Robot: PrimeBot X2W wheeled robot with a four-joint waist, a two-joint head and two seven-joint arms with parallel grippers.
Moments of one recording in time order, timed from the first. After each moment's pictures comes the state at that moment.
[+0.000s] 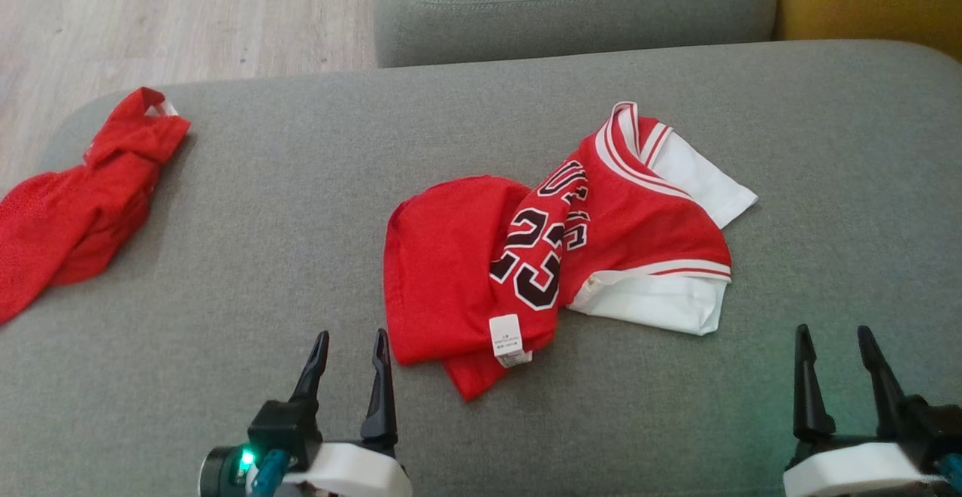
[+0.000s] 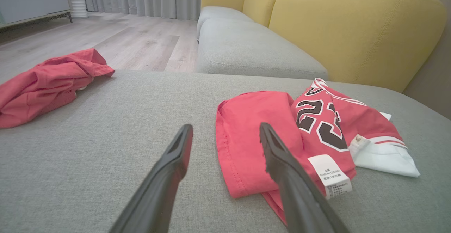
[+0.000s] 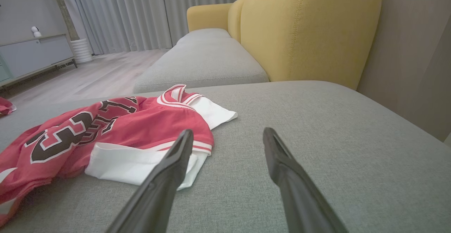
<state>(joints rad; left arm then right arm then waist) 0.10 0.05 -0.41 0.10 -0.22 0.26 -0.25 0.14 -0.05 -0.12 0.20 0.09 0.12 -0.25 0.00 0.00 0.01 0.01</state>
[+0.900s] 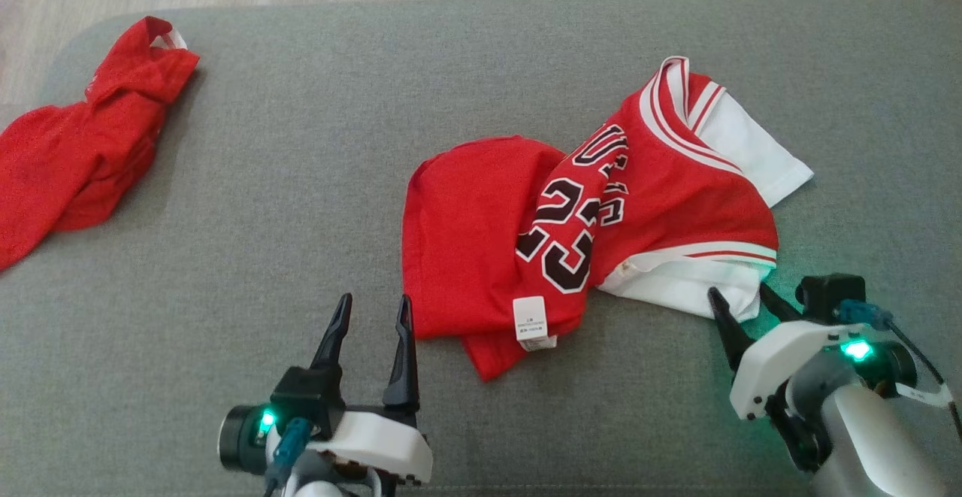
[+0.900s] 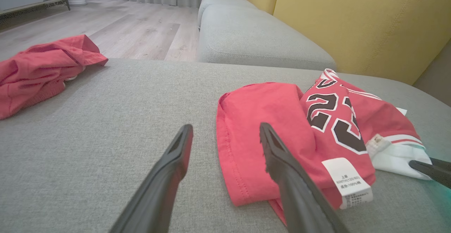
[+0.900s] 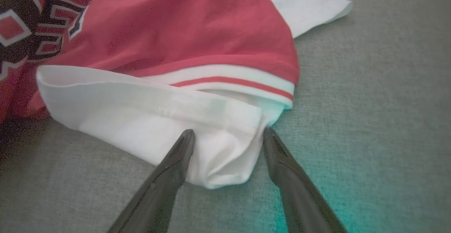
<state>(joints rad) 0.02 0.05 -0.47 0.10 -0.22 0.27 -0.25 -0.22 -0.17 0.14 0.57 0.25 0.12 0.12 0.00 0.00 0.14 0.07</state>
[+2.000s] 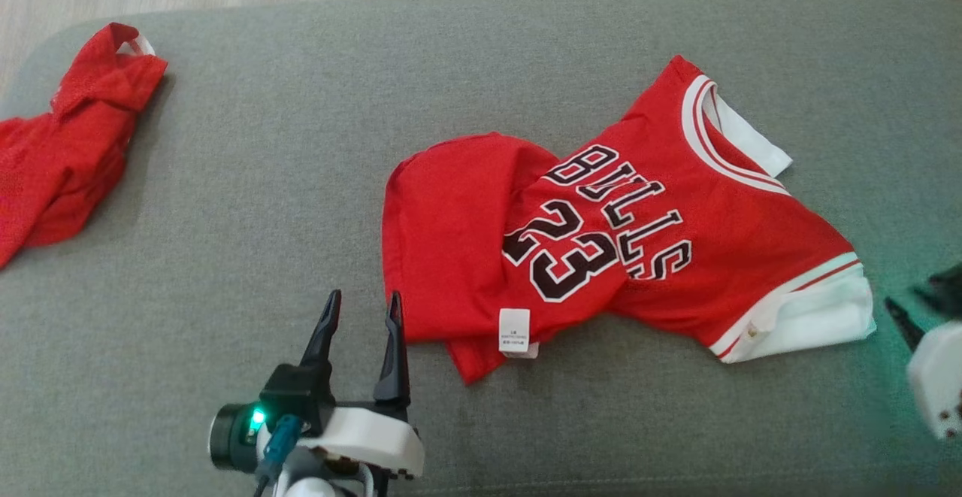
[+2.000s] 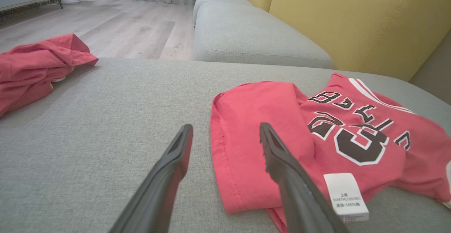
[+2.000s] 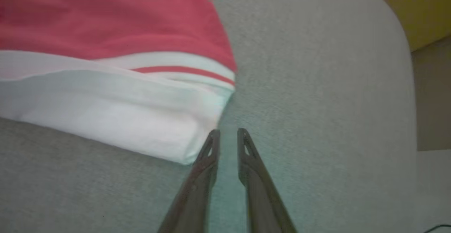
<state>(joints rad) 0.01 0.05 -0.45 0.10 -0.22 0.28 -0.25 -0.15 -0.72 0.37 0.37 0.32 0.12 0.26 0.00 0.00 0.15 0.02</state>
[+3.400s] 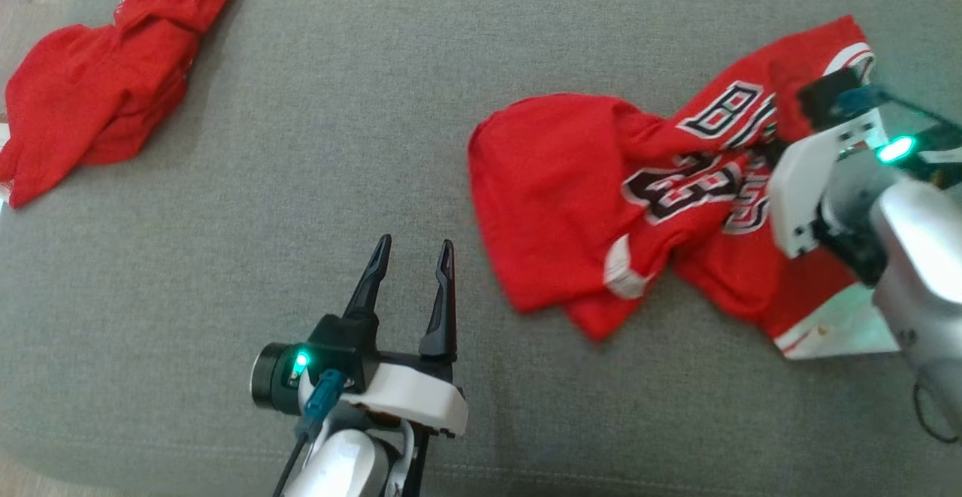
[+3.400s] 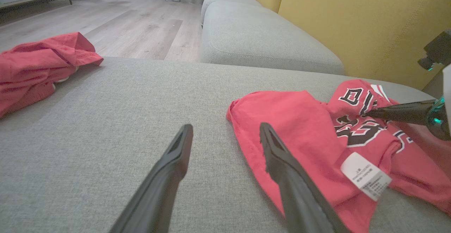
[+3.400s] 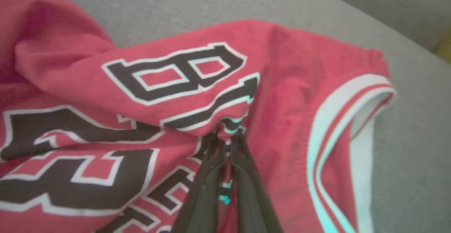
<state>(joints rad) -0.13 0.05 -0.57 0.10 -0.26 0.31 -0.25 -0.72 -0.43 0.60 0.67 0.43 0.12 0.42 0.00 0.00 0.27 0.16</state>
